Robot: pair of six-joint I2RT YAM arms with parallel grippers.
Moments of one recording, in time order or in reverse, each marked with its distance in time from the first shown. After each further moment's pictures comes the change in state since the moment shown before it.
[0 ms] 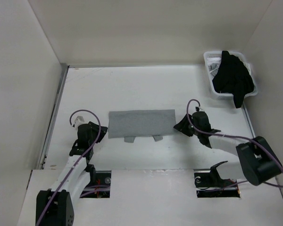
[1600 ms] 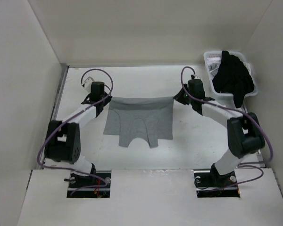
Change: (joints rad) left arm -0.130 0.756 0.738 -0.038 -0.248 0.135; right arm -0.065 0.291 0.565 -0.166 0.055 -0.169
